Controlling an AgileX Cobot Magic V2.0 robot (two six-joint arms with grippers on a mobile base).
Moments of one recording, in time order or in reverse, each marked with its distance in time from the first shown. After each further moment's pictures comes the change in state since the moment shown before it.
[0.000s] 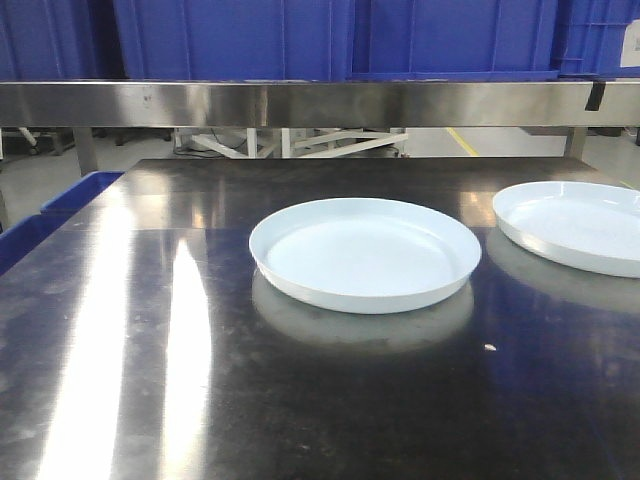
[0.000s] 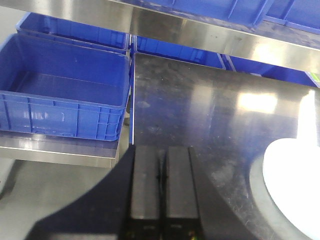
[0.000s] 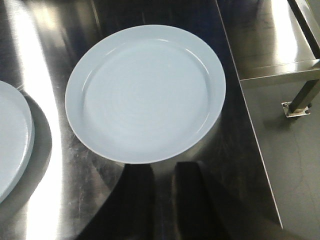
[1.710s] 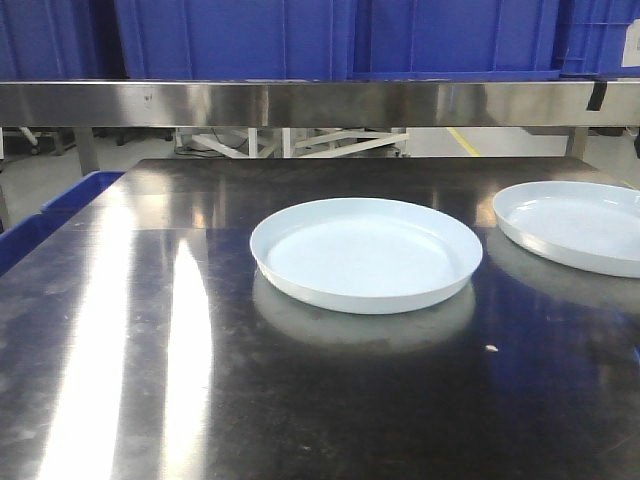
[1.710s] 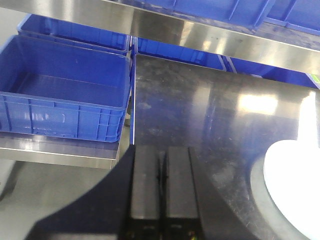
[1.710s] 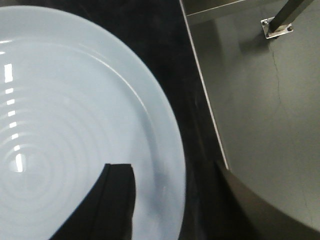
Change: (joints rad) left arm 0.000 0.000 0.000 0.001 -0.006 0.000; right arm -0.131 0.734 -0.432 -0.013 0.071 0.000
